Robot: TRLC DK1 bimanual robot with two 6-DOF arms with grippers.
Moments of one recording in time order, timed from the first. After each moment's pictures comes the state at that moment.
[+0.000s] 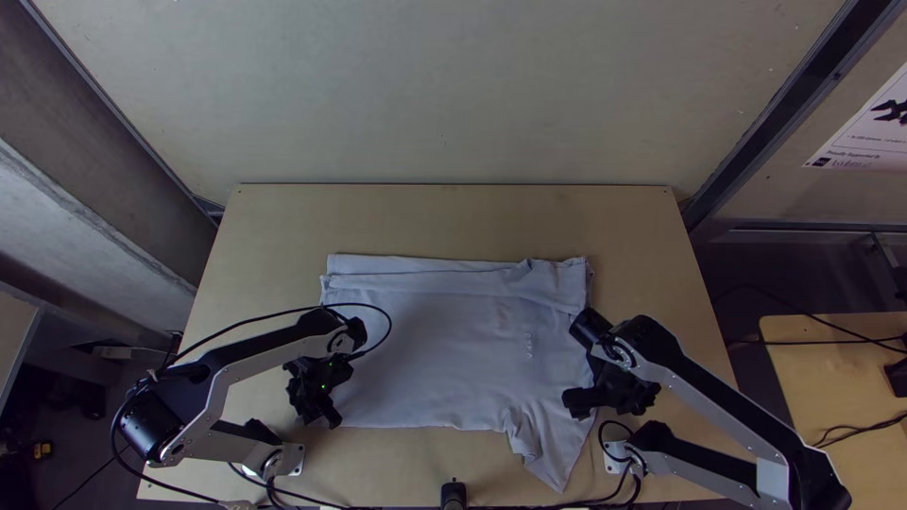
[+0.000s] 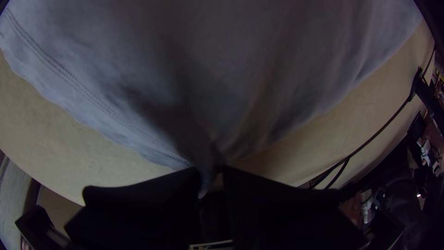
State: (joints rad) left arm -0.58 1.51 0.76 -1.28 -0.04 0.18; right arm 0.65 1.14 0.79 -1.43 -0.14 0.46
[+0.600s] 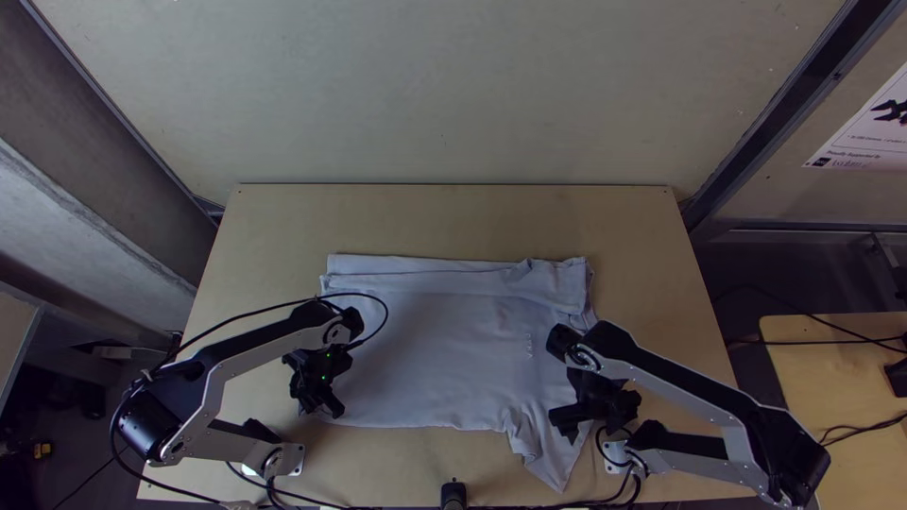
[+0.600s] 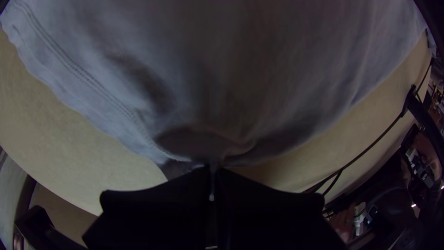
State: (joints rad) left arm -0.52 1.50 0.80 -1.27 -0.03 0.17; right arm 0.76 1.33 0.71 -1.36 -0.27 0.44
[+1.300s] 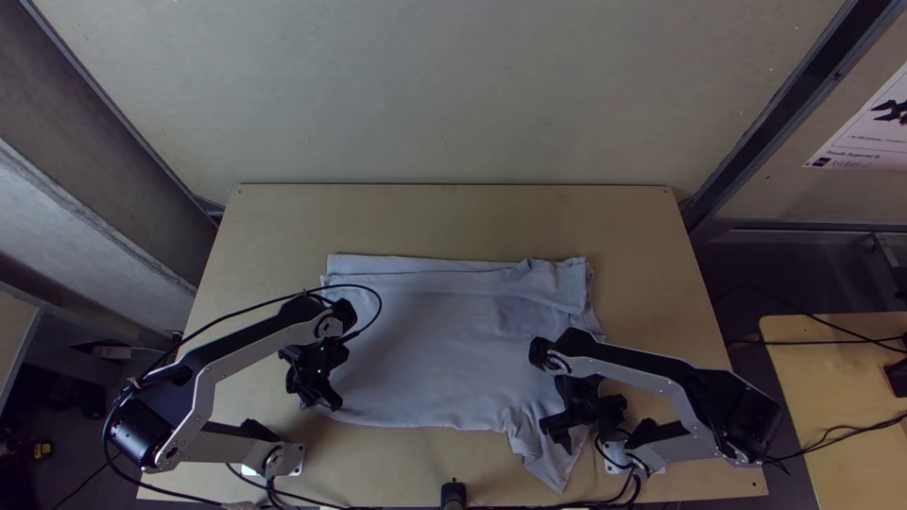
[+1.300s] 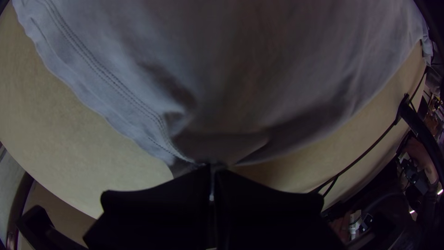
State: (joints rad) left arm -0.47 1.46 0.82 -1.27 -0.03 0.20; right arm 0.84 1.57 0.67 -1.24 -0.28 0.44
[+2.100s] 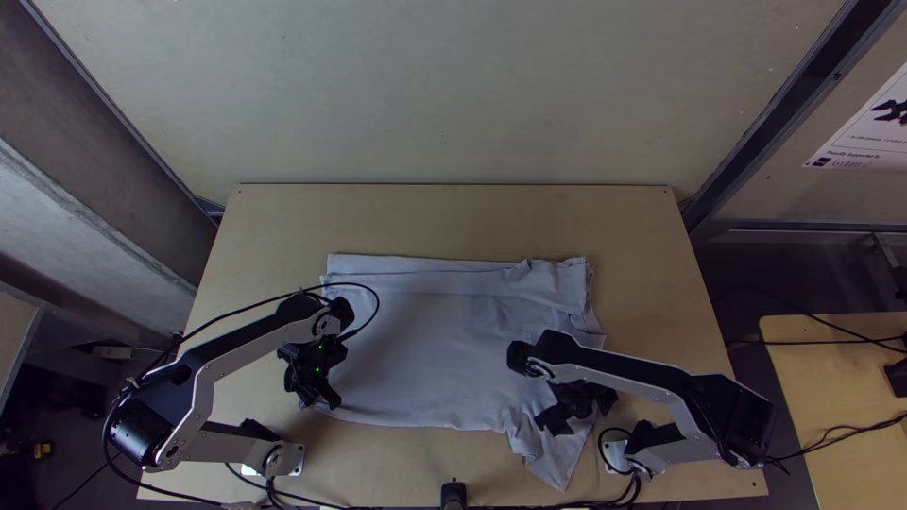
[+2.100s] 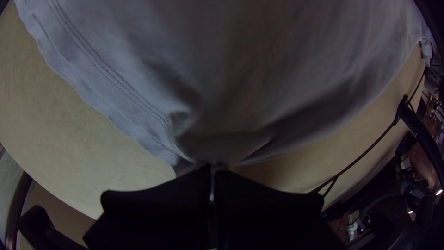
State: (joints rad) left arm -0.44 1.46 0.82 -1.27 -0.03 0.21; right arm 0.99 1.57 0.82 -1.35 0.01 0.55
